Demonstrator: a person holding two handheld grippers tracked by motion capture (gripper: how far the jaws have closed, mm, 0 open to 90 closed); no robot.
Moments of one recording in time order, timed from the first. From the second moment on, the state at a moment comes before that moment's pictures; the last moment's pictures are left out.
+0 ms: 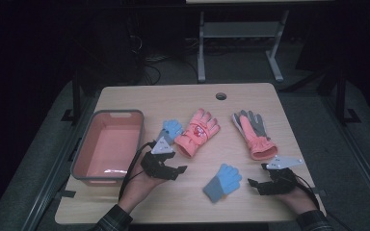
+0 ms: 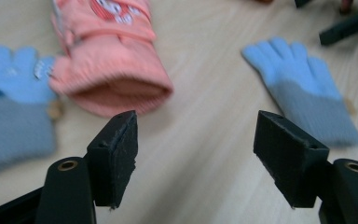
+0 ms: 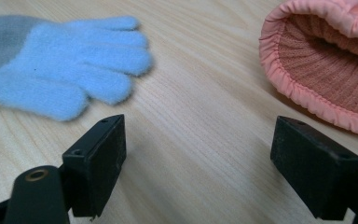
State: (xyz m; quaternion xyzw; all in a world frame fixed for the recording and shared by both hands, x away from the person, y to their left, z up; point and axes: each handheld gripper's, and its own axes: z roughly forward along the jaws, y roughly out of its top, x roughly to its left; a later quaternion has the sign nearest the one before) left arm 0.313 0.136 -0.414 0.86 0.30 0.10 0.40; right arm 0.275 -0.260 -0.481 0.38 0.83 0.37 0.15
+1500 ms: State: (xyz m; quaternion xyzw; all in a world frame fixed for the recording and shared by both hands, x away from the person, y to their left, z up) left arm 0.451 0.123 -0.433 0.83 0.46 0.16 0.28; right arm 0.274 -0.260 -0.481 0.39 0.83 0.37 0.15
